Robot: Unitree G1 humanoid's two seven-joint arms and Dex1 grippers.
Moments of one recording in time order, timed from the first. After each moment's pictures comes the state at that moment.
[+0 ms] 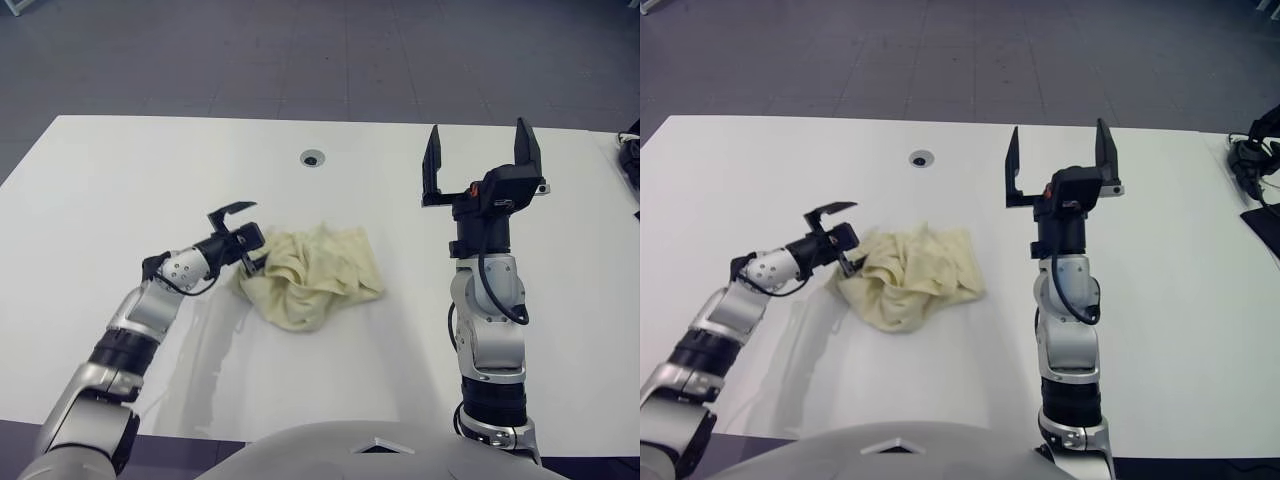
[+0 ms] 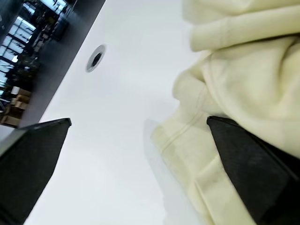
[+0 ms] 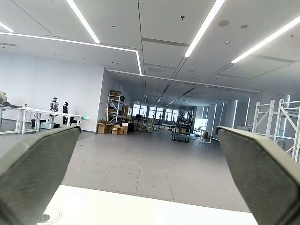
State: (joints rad) left arm -0.18 0.65 -0.31 0.11 0.15 -0.10 -0.58; right arm -0.06 -0.03 0.01 -0.39 -0.09 -0.06 -0.02
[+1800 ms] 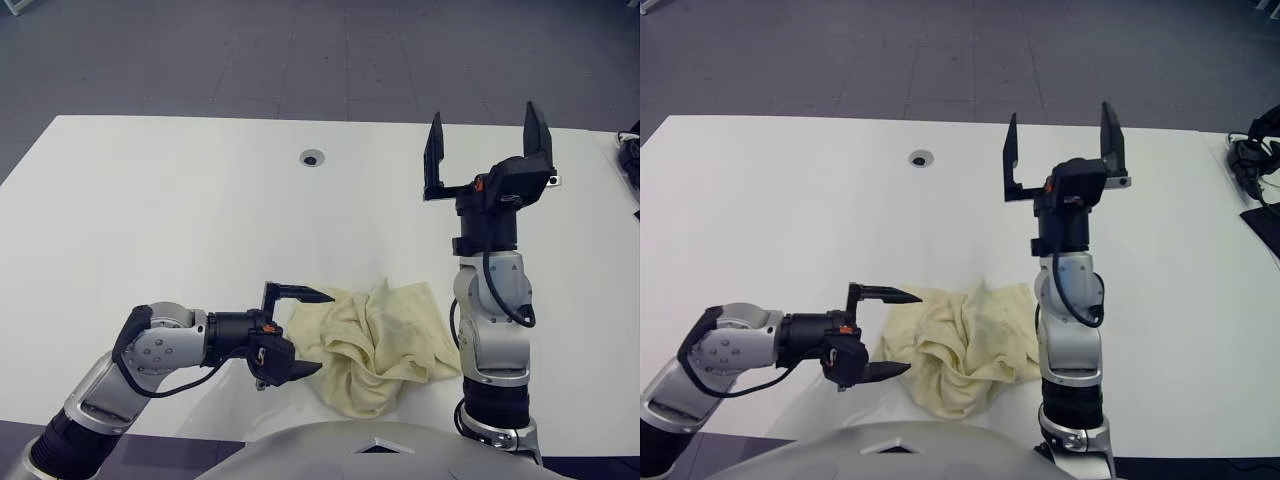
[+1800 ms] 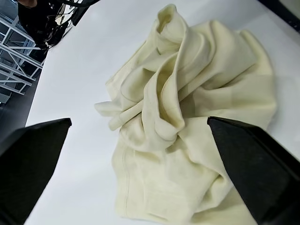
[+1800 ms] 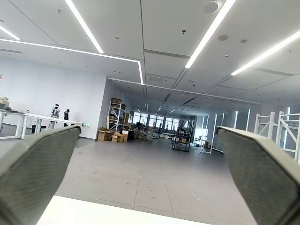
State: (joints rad) left arm 0.15 0.80 -0.25 -0.58 0.04 -0.26 -1.00; right arm -0.08 -0.04 0.02 -0.46 -0.12 -0.03 -0.01
